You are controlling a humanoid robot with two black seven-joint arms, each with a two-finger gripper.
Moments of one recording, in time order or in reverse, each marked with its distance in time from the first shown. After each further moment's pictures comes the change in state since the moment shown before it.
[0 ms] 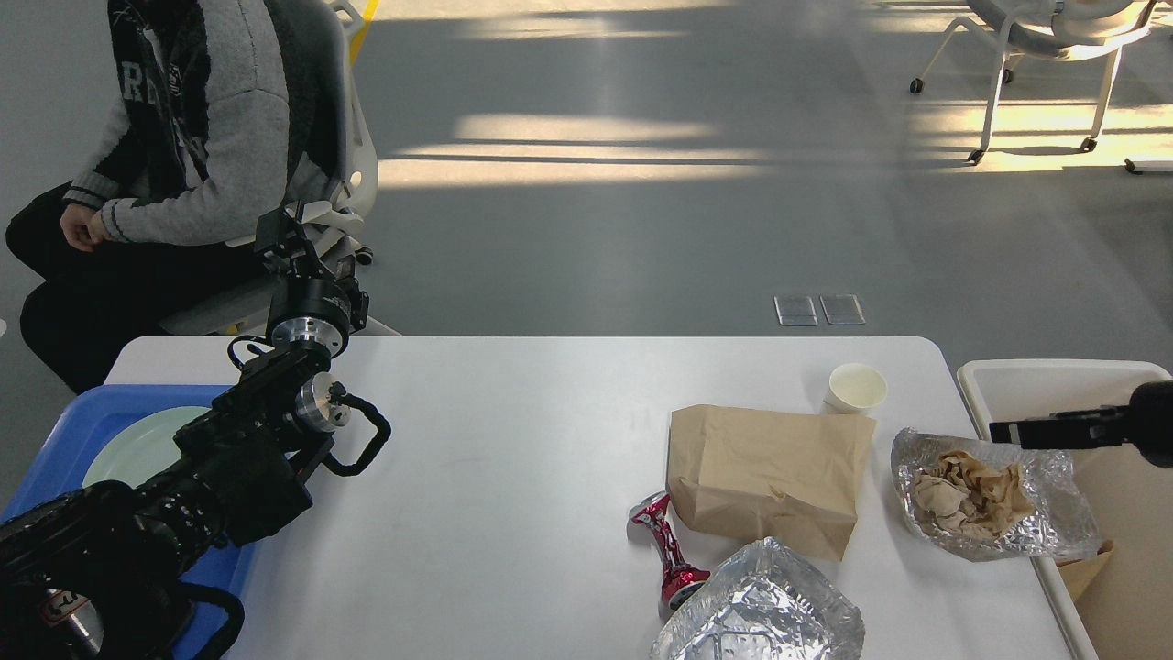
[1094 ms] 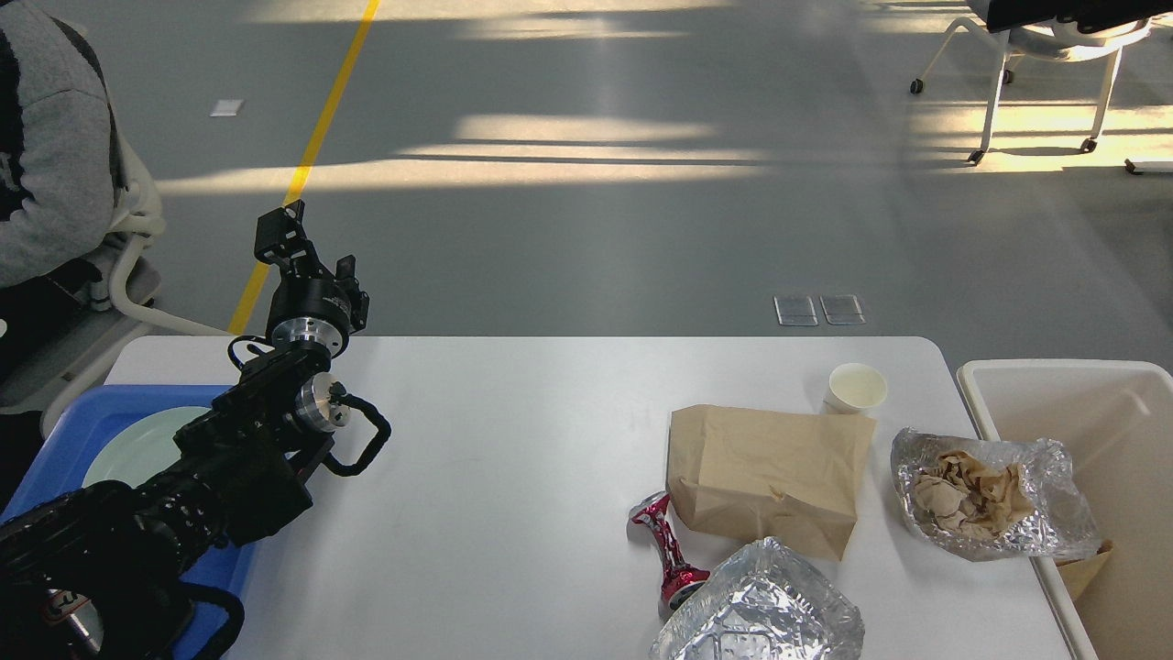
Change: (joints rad) left arm 0.000 0.000 0.000 0.000 0.000 0.000 0.000; right arm 0.763 0.013 0.498 0.054 0.319 0.922 -0.414
